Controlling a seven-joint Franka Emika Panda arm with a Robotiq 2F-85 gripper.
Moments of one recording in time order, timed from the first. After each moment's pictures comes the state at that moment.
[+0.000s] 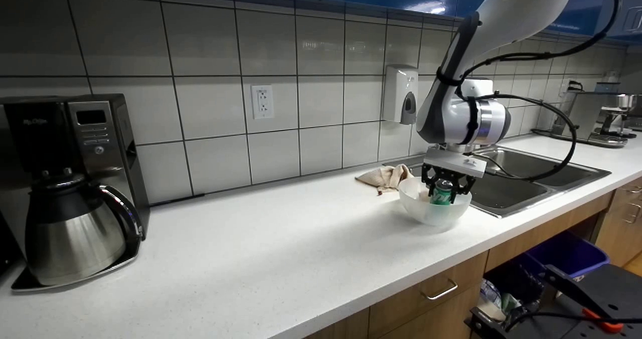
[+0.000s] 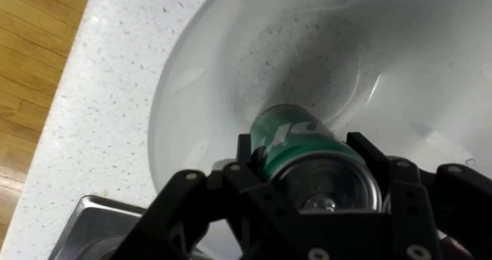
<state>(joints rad) -0.25 0.55 -0.11 -2.25 0.28 3.01 0.33</state>
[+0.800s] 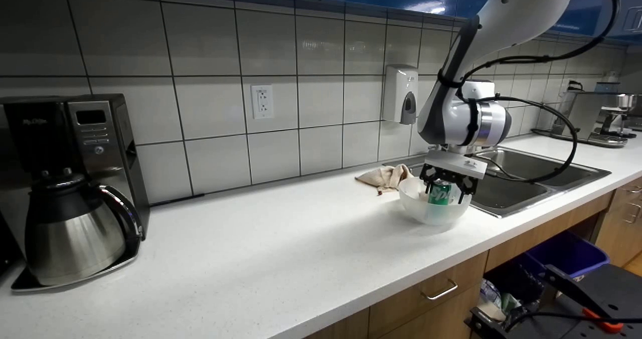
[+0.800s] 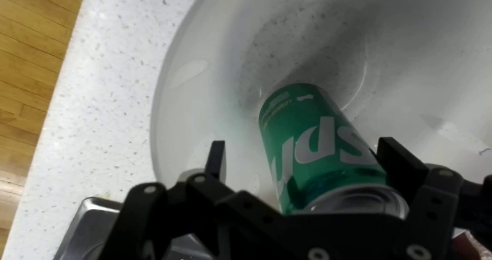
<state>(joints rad) -0.27 0.57 -0.10 -2.24 0.29 3.01 0.32</state>
